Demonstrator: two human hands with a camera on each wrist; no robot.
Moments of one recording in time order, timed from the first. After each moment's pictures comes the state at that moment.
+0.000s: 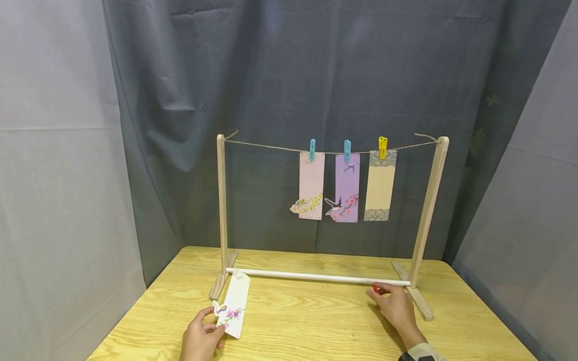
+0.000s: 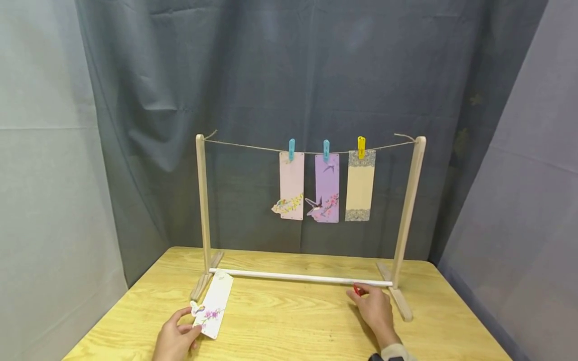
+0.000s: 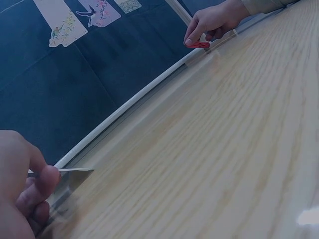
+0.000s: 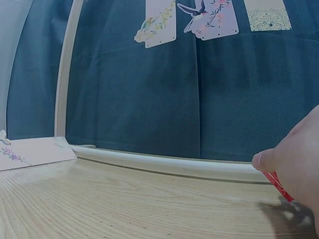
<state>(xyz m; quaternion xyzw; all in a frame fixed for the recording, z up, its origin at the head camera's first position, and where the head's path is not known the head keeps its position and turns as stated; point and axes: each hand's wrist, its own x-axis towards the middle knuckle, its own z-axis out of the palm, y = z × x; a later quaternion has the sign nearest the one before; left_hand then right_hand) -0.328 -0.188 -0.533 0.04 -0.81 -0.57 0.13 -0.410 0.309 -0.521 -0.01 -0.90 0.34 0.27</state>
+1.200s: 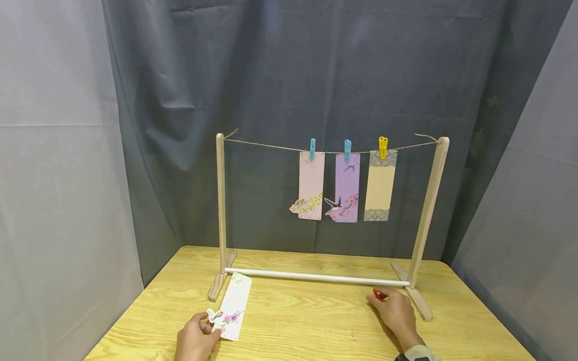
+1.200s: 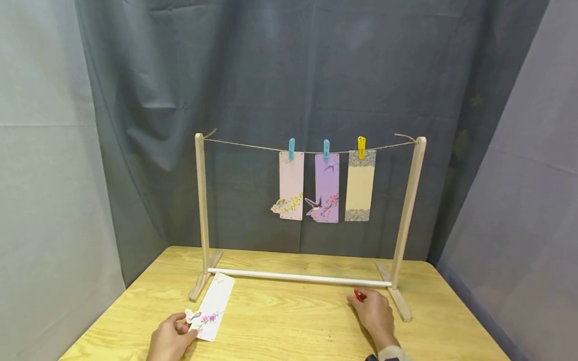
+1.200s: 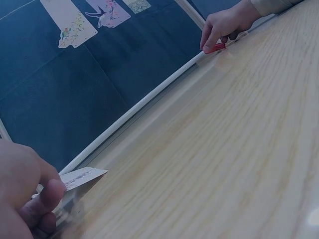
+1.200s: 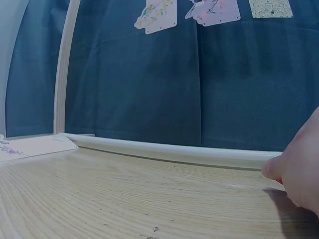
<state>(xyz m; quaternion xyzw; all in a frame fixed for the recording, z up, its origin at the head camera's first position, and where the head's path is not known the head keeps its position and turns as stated) -0.326 -0.193 -0.529 0.07 -0.87 -0.48 0.13 -0.408 0.311 -0.529 -0.03 -0.93 0.28 0.23</state>
